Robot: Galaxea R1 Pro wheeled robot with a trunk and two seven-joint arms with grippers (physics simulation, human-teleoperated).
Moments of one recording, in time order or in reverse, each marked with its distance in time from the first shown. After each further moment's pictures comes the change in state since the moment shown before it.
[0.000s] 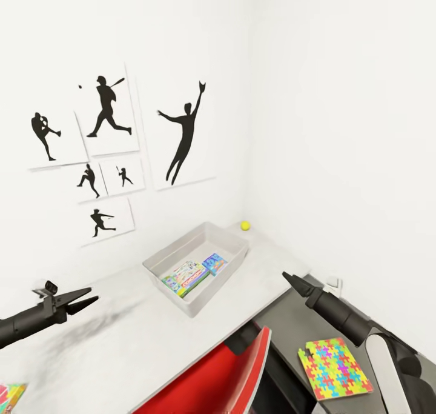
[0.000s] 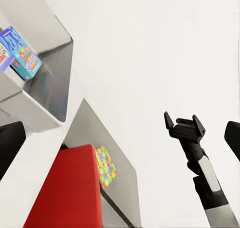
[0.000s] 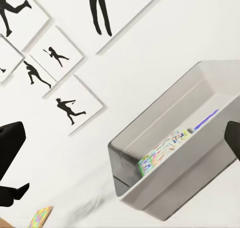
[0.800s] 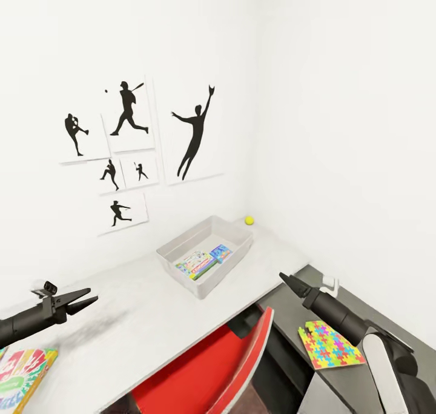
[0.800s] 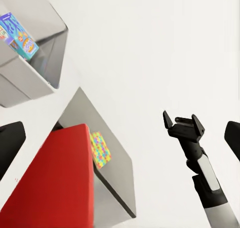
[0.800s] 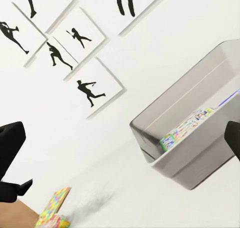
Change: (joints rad) left arm 0.002 0.002 -0.002 0.000 0.000 -0.007 -0.008; right arm 0.000 0.001 0.020 0.001 -0.001 0.000 0.000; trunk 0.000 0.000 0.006
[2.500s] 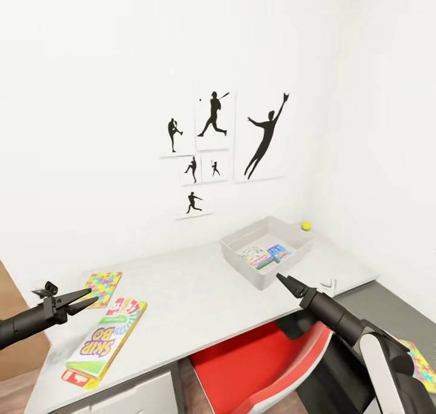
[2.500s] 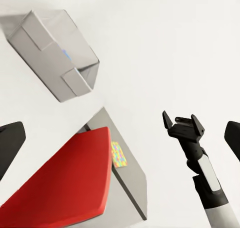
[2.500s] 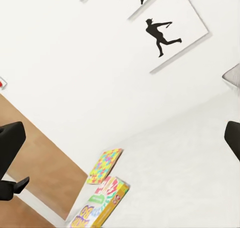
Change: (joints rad) left arm 0.000 -0.003 -0.002 0.000 0.000 0.000 0.004; right arm 0.000 0.010 0.010 -0.004 0.022 -0.003 -0.012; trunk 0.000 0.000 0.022
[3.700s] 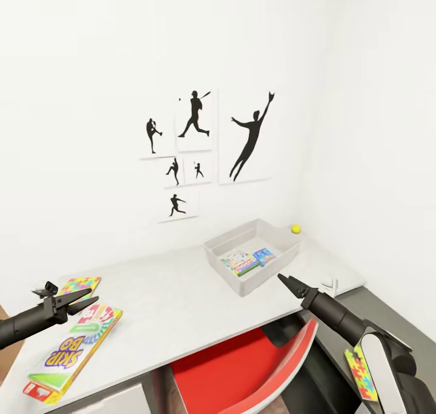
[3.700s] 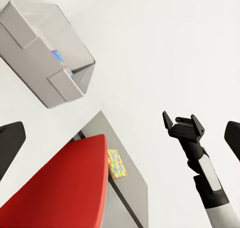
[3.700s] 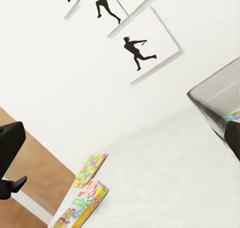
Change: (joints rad) left arm 0.000 -0.001 0.001 0.000 0.000 -0.005 0.000; right arm 0.000 -0.009 -0.003 0.002 0.001 0.000 0.002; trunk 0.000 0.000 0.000
